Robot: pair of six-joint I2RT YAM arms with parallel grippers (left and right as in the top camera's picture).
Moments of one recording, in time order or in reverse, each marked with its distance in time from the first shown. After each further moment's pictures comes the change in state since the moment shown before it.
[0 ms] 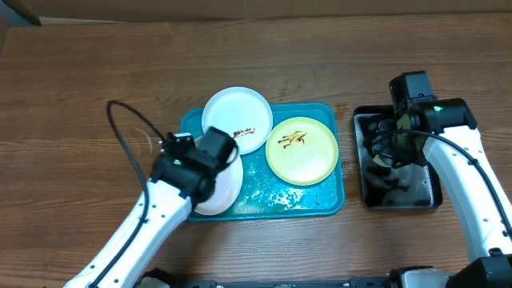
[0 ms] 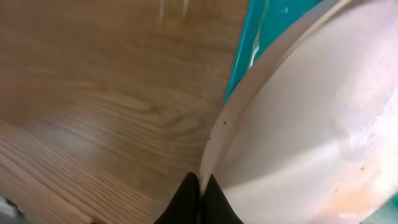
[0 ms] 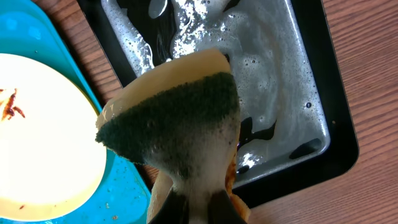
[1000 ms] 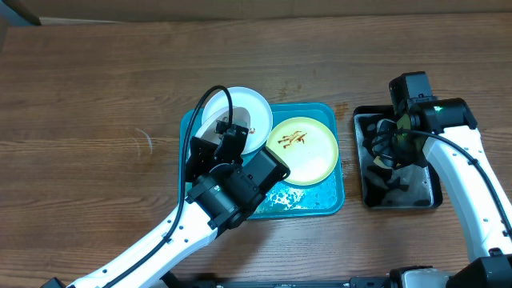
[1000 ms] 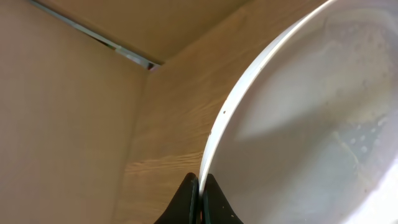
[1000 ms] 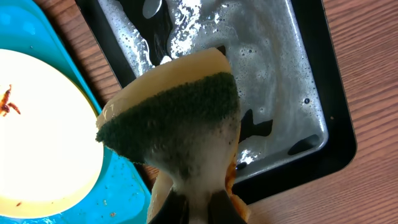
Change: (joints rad) left arm -0.315 0.000 0.000 0.292 -0.614 0.407; right arm 0.000 0.000 0.000 -0.013 0.000 0.000
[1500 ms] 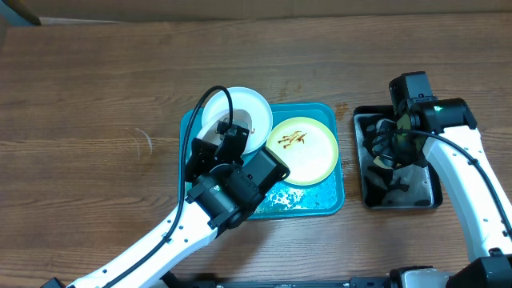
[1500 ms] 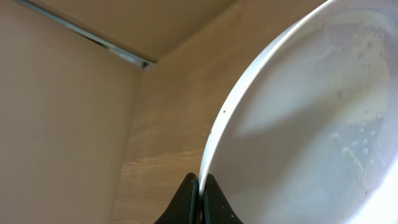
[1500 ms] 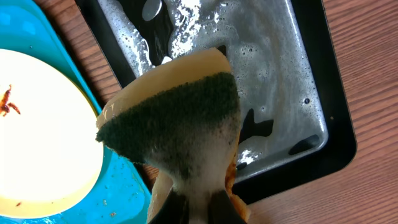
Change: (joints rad) left arm 0.001 0.000 0.000 -0.012 0.055 0.005; right arm 0.000 0.000 0.000 0.000 0.000 0.000
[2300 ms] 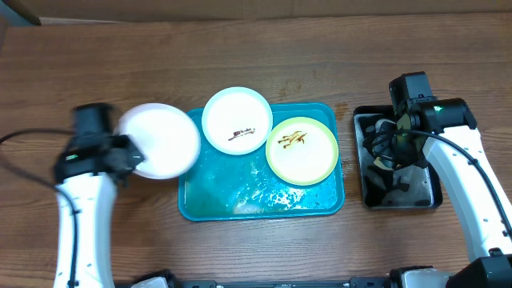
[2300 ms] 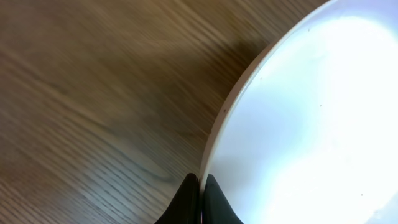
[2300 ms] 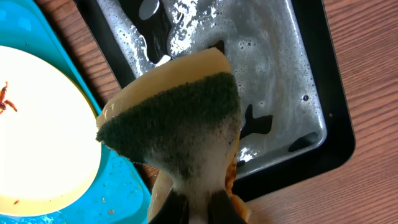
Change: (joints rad) left arm 1.127 0.006 0.012 0.045 1.008 -0.109; right arm 0.000 0.000 0.000 -0.010 0.000 0.000
